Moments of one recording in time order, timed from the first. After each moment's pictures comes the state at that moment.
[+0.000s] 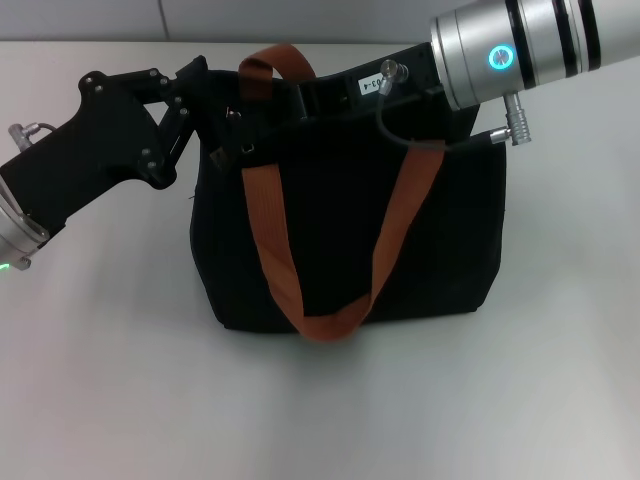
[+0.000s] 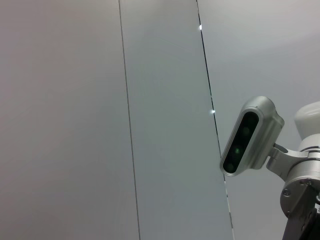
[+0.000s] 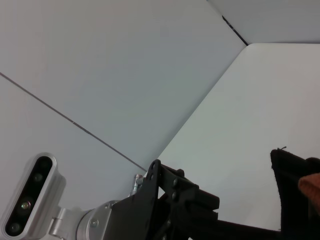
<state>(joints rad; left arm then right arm) -0.48 -2.07 0.55 0.33 1.56 1.71 -0.70 0.98 2.08 -1.13 -0.66 -1.85 -1.41 2.39</state>
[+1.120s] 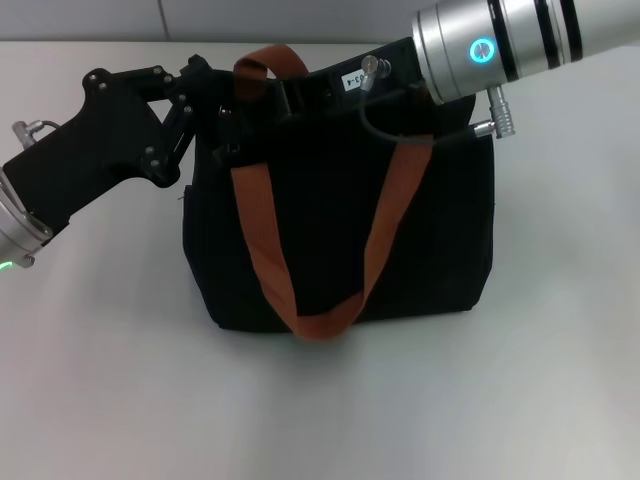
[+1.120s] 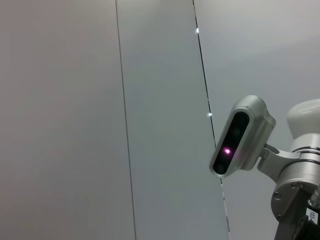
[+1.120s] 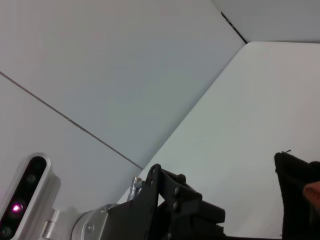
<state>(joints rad) -0.48 -2.07 0.55 0.33 1.56 1.72 -0.70 1.01 2.08 -1.16 -0.65 -1.85 -1.38 2.41</state>
